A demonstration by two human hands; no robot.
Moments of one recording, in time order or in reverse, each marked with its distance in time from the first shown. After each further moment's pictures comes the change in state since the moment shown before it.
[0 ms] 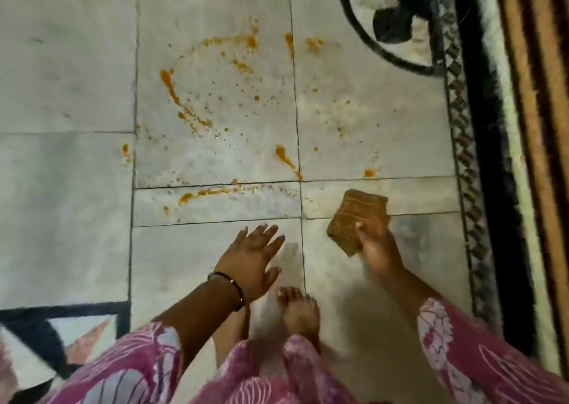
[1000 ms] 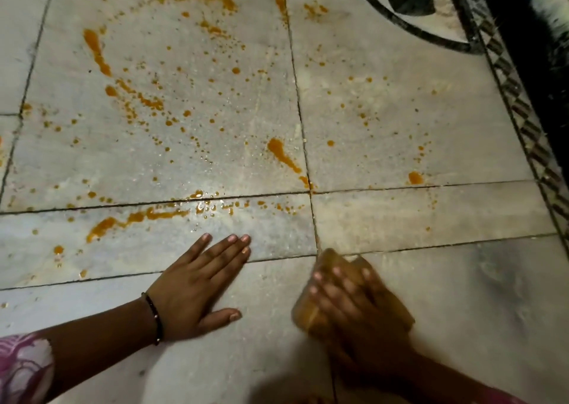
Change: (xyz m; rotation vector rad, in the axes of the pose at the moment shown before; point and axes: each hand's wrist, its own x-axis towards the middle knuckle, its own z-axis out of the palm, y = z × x) left_hand 0.125 -0.166 0.176 0.267 0.339 0.324; right_hand 0.072 0.092 0.151 -0.871 0.137 -1.176
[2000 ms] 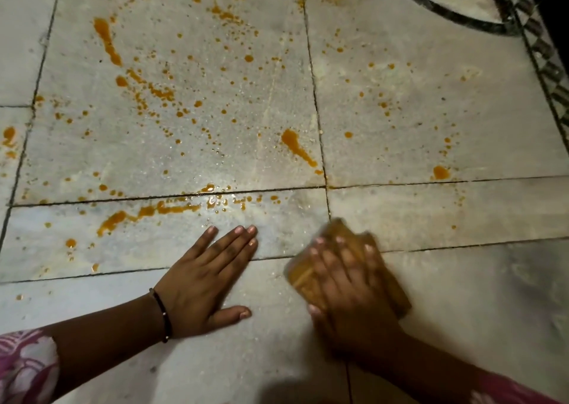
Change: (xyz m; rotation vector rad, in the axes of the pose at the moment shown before) left_hand -0.002 -0.002 0.003 0.017 -0.013 -0.043; right_hand 0.047 -0.023 -0.001 -0.005 0.010 0.197
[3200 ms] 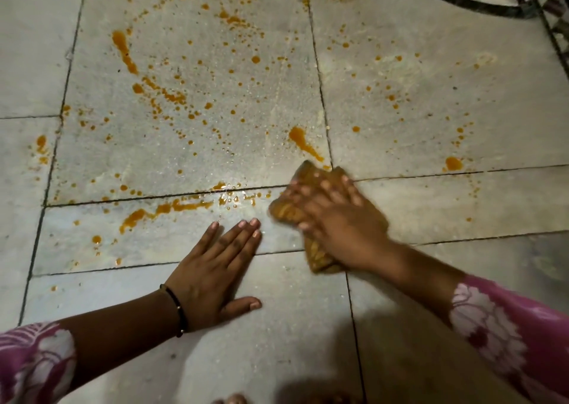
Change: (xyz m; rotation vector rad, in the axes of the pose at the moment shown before) left_hand -0.003 0.005 -0.009 0.082 -0.086 -0.107; right_hand 0.101 0.027 -0.024 0.119 -0.124 -0.072
